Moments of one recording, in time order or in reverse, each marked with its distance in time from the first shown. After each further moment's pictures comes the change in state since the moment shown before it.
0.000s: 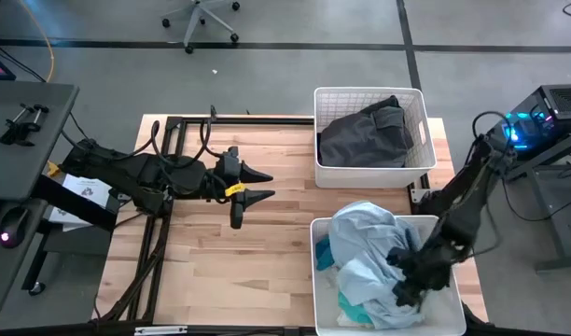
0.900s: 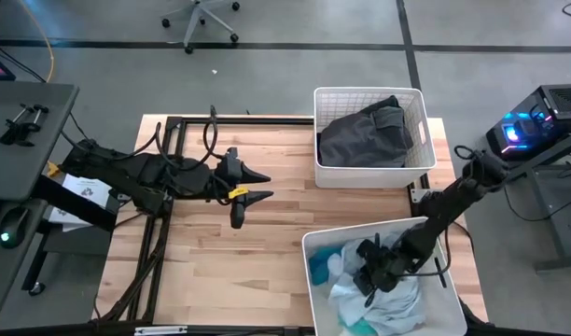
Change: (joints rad) left arm 0.007 0.001 0.000 -0.083 -0.010 -0.009; right arm -0.134 0.305 -0.247 0.274 0.239 -0.149
